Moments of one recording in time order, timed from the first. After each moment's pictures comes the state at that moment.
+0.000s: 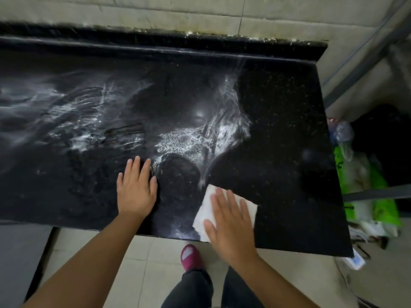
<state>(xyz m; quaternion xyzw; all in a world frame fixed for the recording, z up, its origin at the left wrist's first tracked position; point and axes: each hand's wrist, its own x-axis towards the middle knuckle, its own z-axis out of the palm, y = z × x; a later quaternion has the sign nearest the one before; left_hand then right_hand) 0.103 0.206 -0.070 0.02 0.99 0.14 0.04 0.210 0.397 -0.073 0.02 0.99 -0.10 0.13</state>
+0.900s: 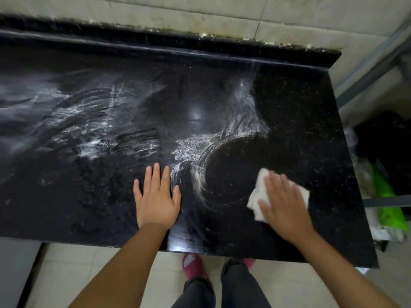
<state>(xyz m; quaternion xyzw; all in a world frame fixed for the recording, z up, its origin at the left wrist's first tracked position) 0.098 0.203 -0.073 0.02 0.99 0.11 0.12 0.169 0.463 -0.073 0.06 0.99 -0.02 0.14</state>
